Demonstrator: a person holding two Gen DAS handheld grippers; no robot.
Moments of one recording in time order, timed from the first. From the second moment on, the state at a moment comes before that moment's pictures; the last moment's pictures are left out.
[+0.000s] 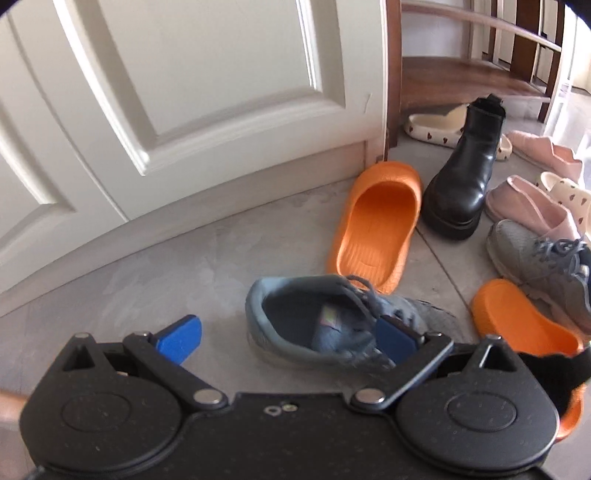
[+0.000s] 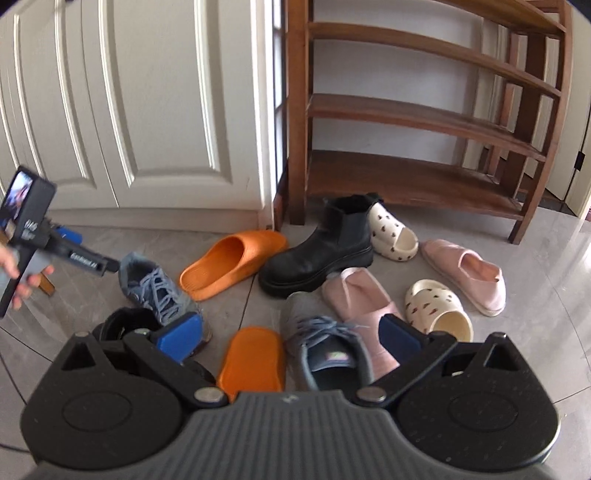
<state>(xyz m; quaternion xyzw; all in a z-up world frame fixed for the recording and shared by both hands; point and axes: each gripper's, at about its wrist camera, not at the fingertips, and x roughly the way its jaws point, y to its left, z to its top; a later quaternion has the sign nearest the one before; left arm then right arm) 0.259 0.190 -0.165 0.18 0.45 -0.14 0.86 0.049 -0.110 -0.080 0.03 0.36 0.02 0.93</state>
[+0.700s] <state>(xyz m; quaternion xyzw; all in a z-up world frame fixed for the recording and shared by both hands) 0.331 0.206 -0.241 0.19 0.52 -0.15 0.82 0.053 -0.087 -0.102 0.02 0.40 0.02 0.92</state>
